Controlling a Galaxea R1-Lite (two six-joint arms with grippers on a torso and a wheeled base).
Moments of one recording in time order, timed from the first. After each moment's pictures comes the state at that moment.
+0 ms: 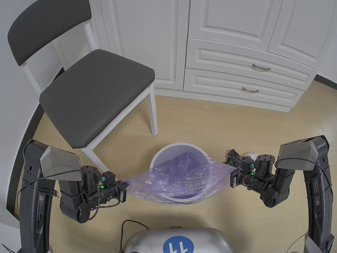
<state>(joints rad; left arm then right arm) -0.24 2.53 -0.56 -1.53 -0.33 0.12 0.21 2.54 -0.73 -1.44 0.19 -0.08</state>
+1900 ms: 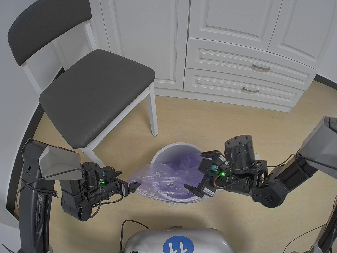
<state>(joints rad) -0.26 2.51 -0.60 -1.53 -0.31 -0.05 0.66 2.04 -0.80 -0.76 -0.03 -0.62</state>
